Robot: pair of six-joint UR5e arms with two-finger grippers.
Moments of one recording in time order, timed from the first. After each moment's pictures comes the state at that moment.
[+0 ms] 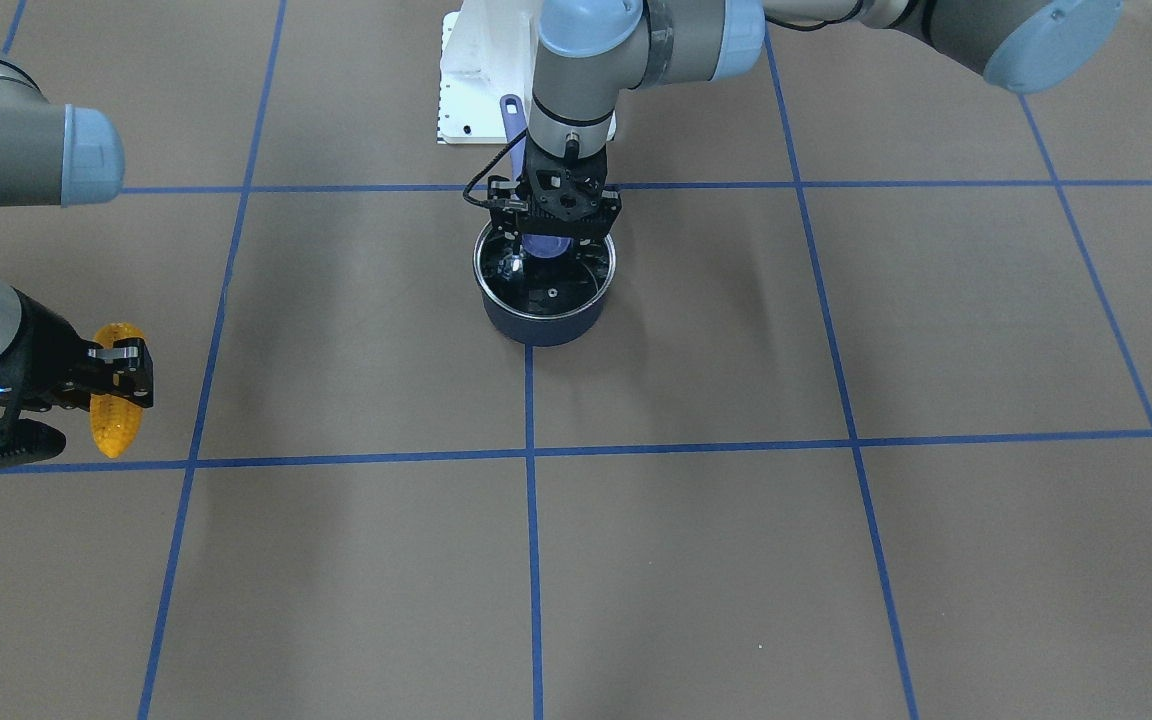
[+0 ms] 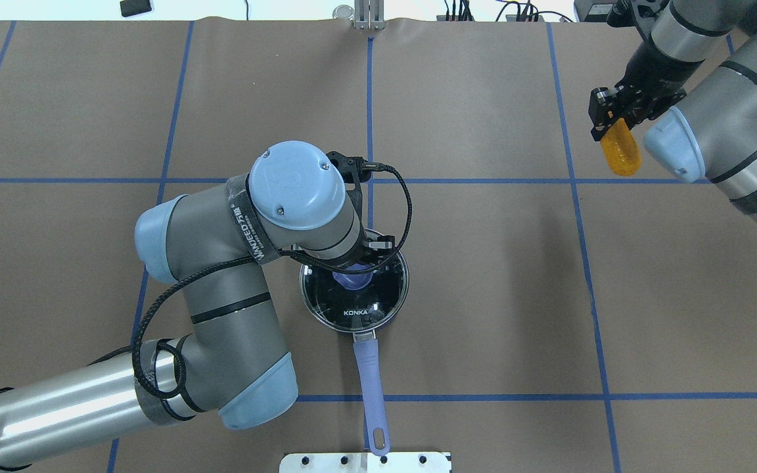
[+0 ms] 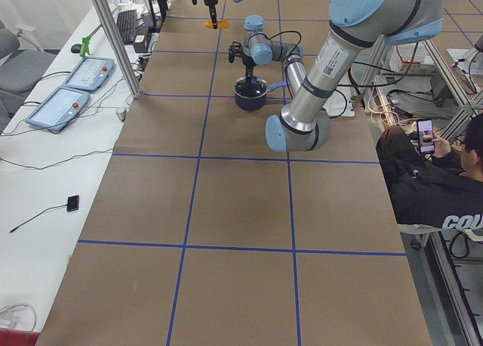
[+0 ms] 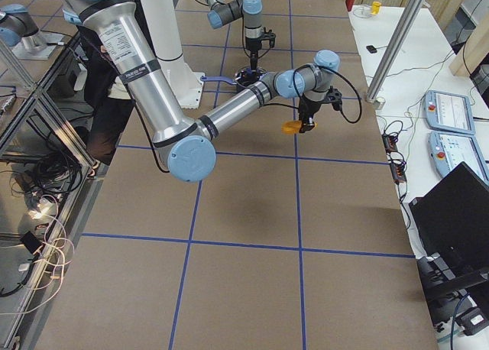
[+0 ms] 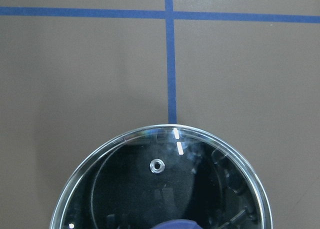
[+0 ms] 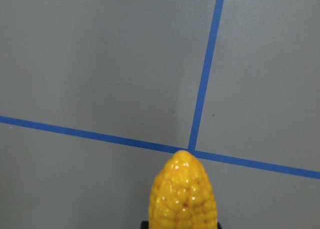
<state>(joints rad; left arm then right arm) -0.47 -2.35 -1.73 -1.54 -1.85 -1.25 1.08 -1.07 1.64 -1.75 2.31 0.45</state>
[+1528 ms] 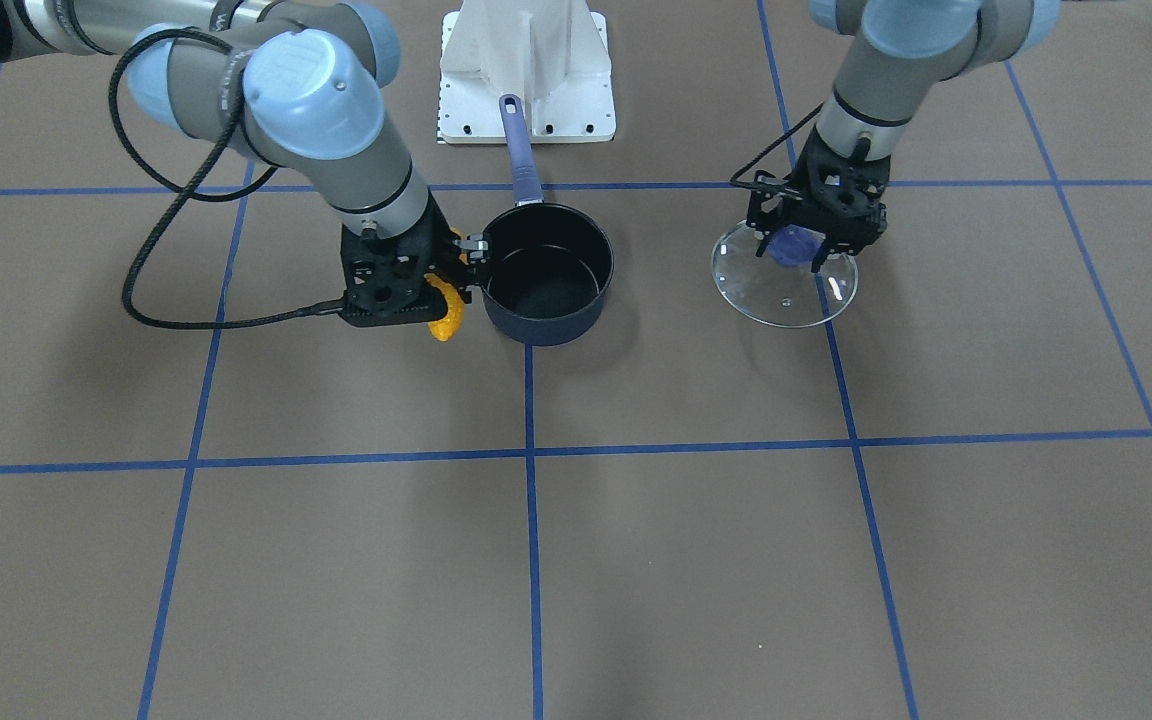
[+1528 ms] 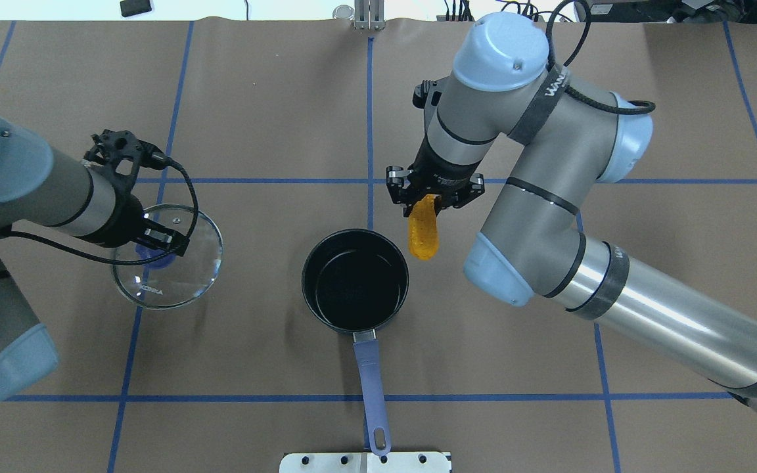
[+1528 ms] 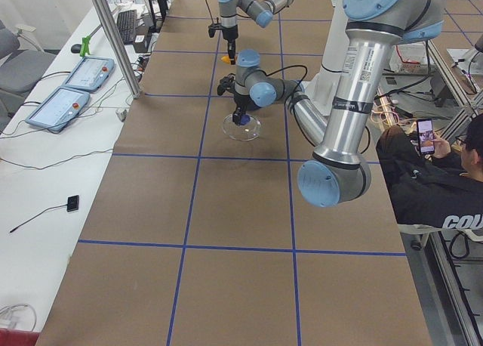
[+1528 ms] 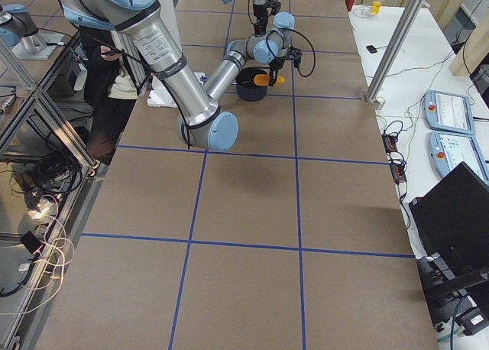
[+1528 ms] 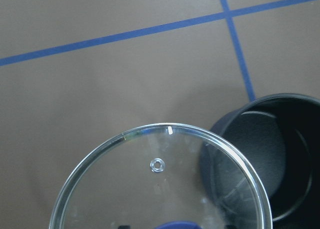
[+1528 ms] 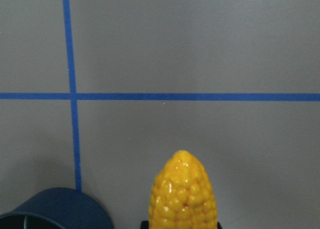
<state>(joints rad) -0.72 -1.77 -2.03 -1.69 -1.99 -0.72 0.66 -0.83 1.68 -1.63 2.14 1.14</state>
